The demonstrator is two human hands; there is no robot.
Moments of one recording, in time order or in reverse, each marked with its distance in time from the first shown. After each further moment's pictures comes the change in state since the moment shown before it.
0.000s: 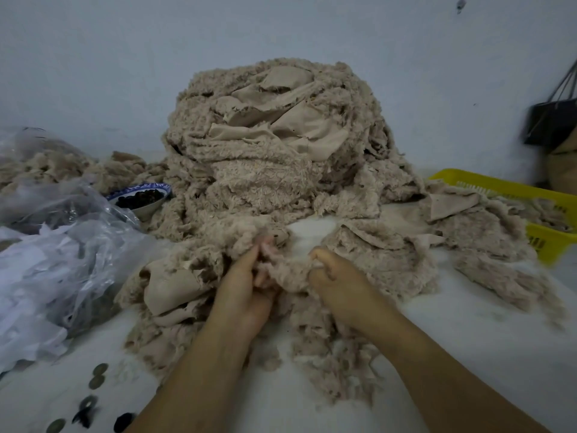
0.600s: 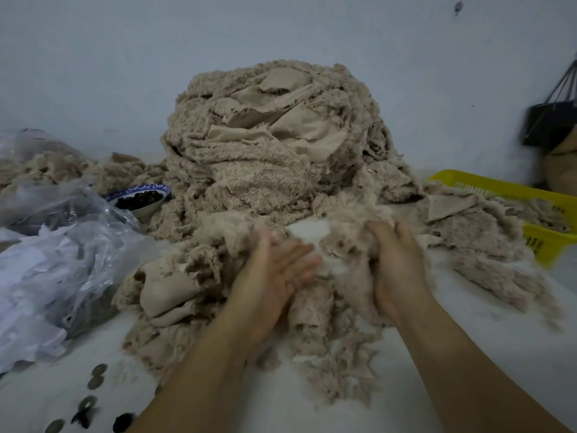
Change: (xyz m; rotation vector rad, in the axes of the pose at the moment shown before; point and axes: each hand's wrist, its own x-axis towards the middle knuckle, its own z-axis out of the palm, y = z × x) left_hand -0.008 -0.009 0.004 0.393 -0.260 0.034; right_hand 0.008 0.004 -0.039 0.775 0.577 0.089
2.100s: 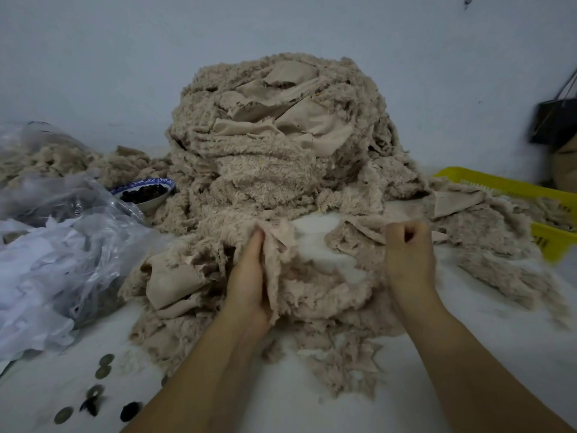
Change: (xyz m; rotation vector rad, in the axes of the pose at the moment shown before) left_hand -0.002 0.004 0.000 -0.298 0.179 -0.088; right_hand 0.006 0.007 -0.009 -0.501 0.275 -0.264
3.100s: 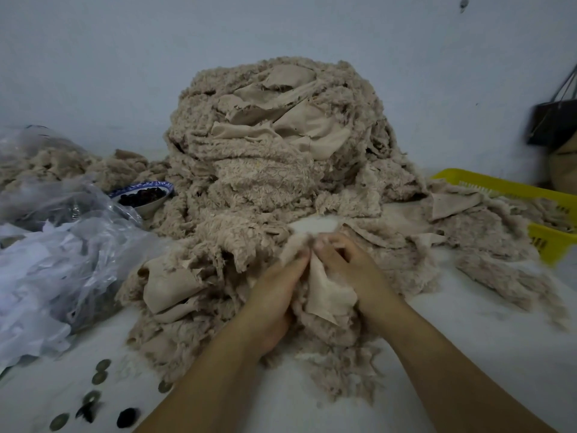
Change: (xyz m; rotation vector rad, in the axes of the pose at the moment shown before) left_hand 0.000 -0.020 0.003 0.312 -0.220 0.072; right_hand -0.033 -0.008 0.020 0.236 -0.735 0.048
